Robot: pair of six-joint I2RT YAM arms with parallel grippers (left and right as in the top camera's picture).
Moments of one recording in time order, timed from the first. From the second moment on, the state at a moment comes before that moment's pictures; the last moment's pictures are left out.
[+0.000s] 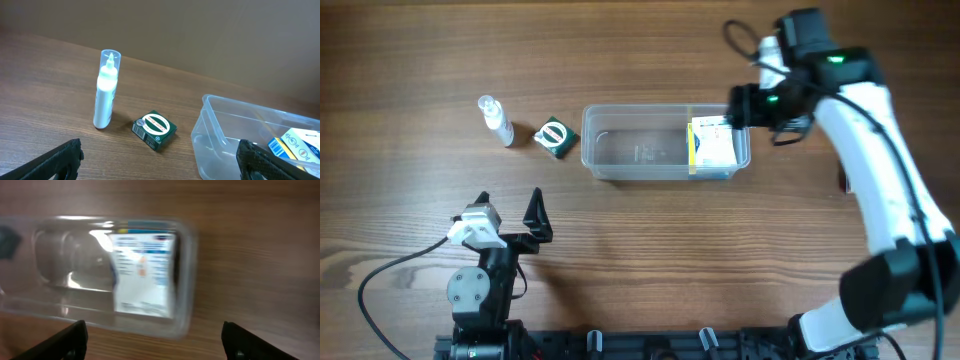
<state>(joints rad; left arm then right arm) 0.03 0.06 0.01 -0.07 0.08 -0.28 0.14 1.72 1.64 -1.20 -0.12 0.16</state>
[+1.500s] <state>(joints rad) 0.03 0.06 0.01 -0.07 0.08 -0.28 -0.40 1.84 1.34 -0.83 0.01 0.14</state>
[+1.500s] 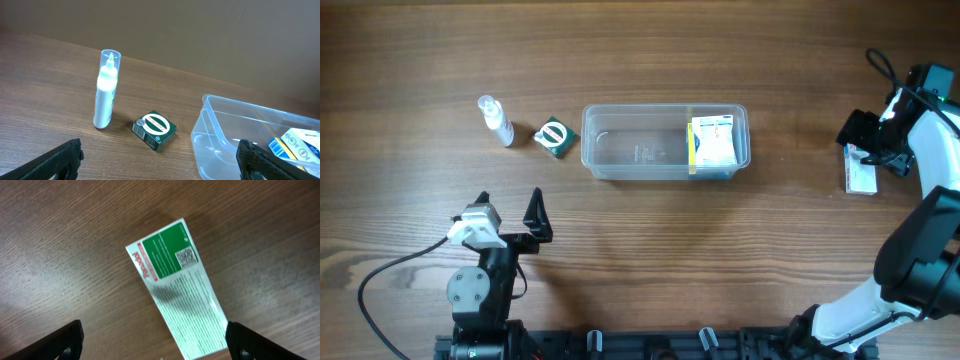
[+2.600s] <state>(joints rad) 0.03 0.06 0.01 -0.07 0.08 -0.28 -0.42 2.01 1.33 -0.74 0.01 0.01</state>
